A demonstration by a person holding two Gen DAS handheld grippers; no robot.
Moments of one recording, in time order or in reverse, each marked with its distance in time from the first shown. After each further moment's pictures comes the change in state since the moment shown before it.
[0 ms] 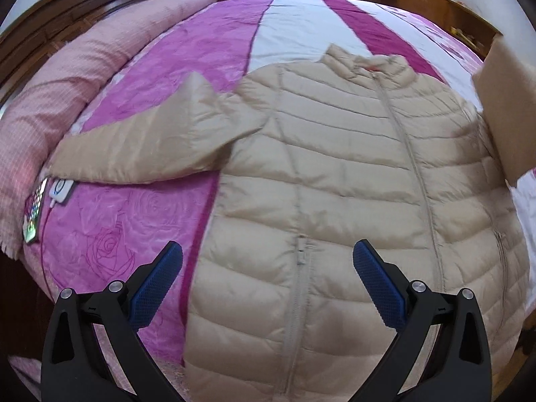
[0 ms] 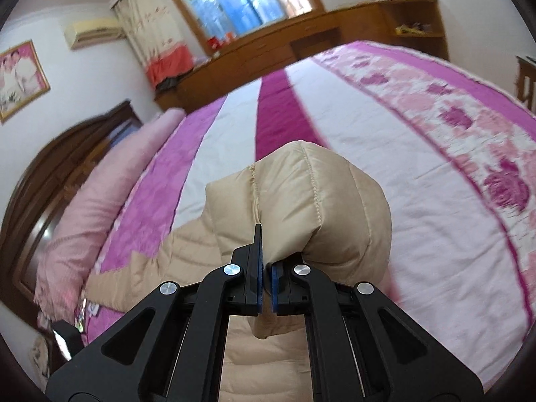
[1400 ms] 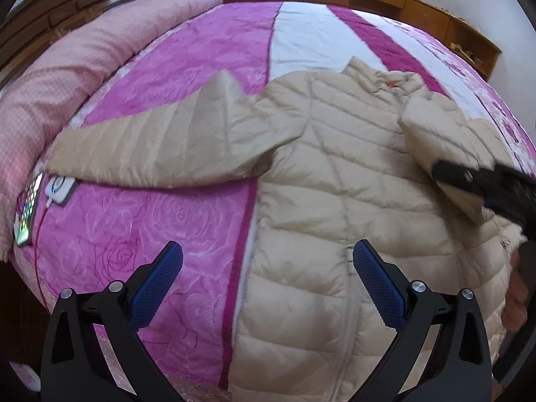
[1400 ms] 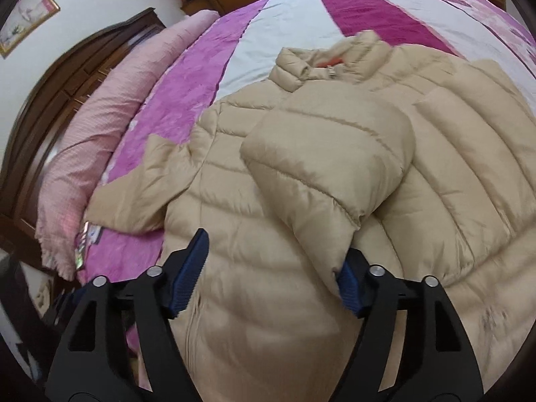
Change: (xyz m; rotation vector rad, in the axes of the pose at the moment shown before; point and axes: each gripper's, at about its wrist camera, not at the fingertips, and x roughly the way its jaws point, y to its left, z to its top) left arm 0.004 0.043 0.004 0.000 -0.054 -0.050; right arm 0.105 0.092 -0.118 -0.075 0.337 0.090
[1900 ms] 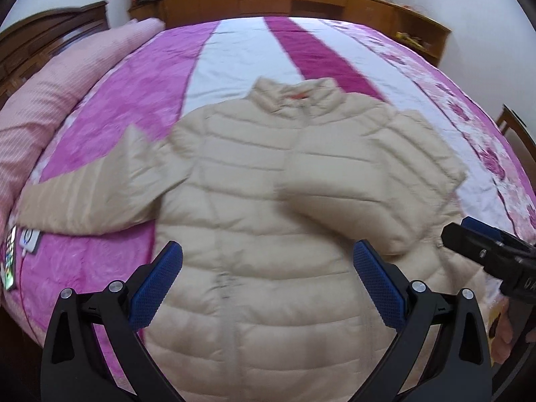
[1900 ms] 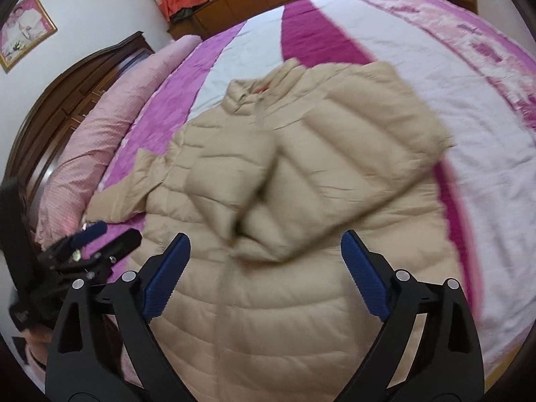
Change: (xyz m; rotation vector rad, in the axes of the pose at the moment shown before) left arm -0.033 -0.100 0.017 0.146 -0.053 -0.141; right arm -0.105 -0.068 -0.038 0.014 -0.115 -0.095
